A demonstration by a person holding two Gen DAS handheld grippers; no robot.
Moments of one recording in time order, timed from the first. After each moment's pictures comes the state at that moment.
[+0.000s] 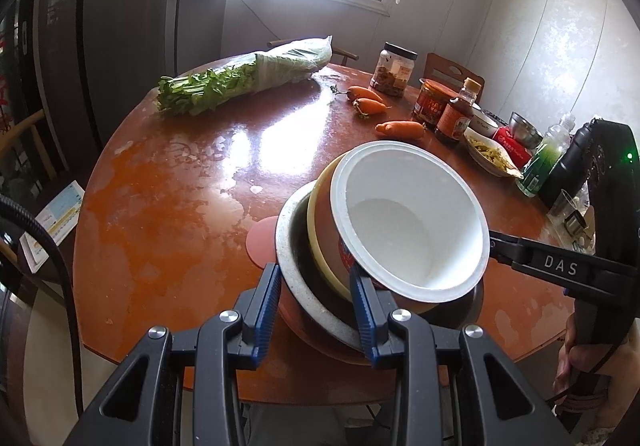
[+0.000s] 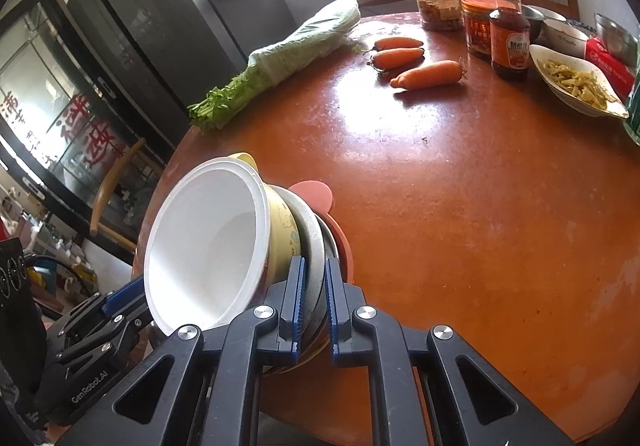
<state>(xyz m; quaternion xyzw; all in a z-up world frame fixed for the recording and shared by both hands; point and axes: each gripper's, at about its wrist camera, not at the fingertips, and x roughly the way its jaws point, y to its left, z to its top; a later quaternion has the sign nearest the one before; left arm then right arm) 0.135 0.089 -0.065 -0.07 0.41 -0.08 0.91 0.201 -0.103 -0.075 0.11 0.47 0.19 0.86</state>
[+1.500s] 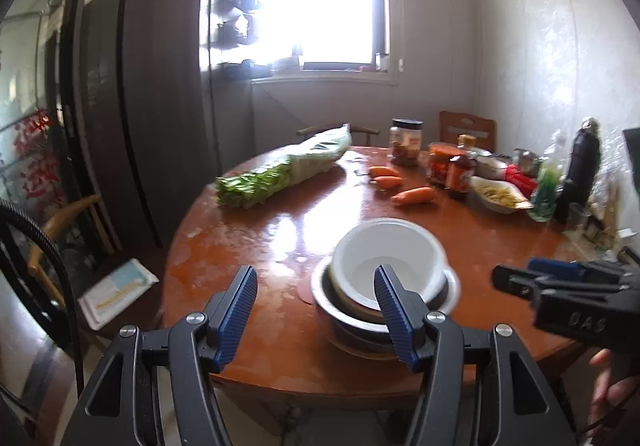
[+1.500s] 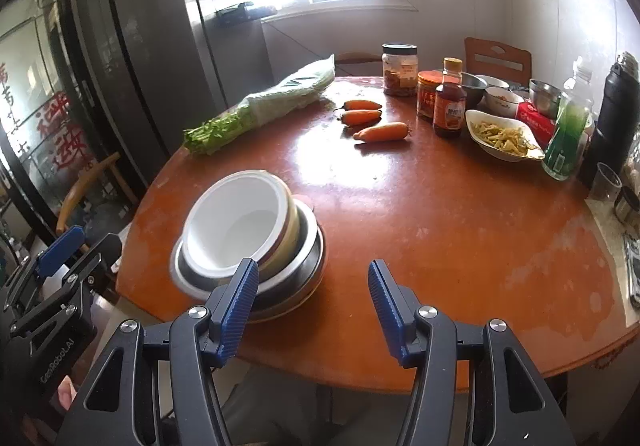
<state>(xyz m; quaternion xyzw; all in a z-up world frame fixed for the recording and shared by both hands) 0.045 0.078 -0.005 0.00 0.26 -0.02 0.96 0.092 -0.095 -0.017 0.04 0.38 0.10 0.92</state>
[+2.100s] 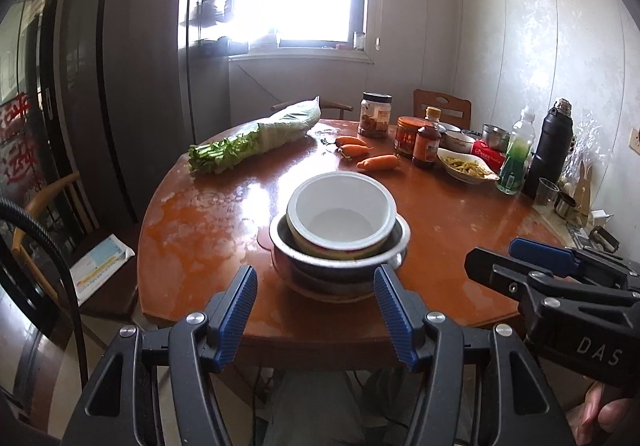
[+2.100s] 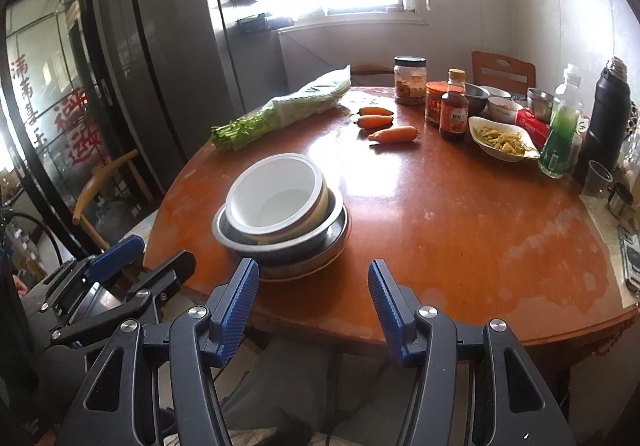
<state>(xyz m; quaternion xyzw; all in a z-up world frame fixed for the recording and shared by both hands) 0.009 0.058 -0.020 -0.01 0.30 -0.05 0.95 0.025 -0.084 -0.007 0.03 0.36 0.12 0.93</state>
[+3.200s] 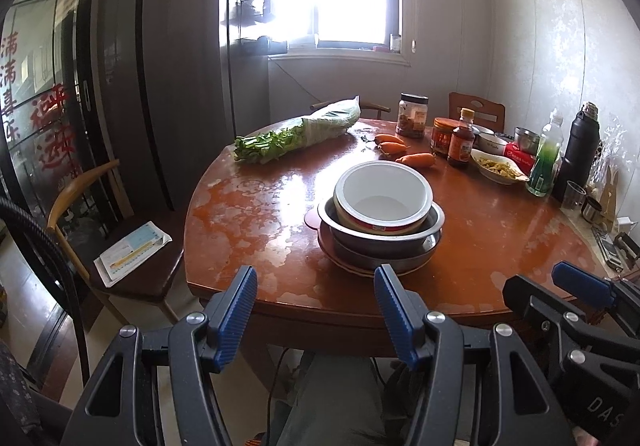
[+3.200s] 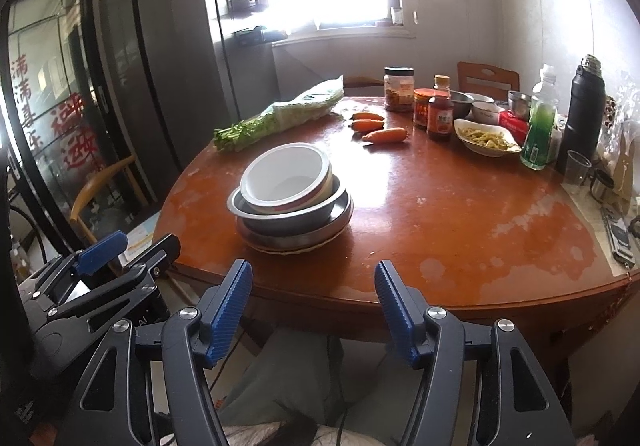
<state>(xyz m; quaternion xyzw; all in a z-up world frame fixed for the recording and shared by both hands) -0.018 0.072 -0.021 -0.01 0.30 0.02 0.95 -0.023 -0.071 -0.014 0.03 0.33 0.09 0.94</state>
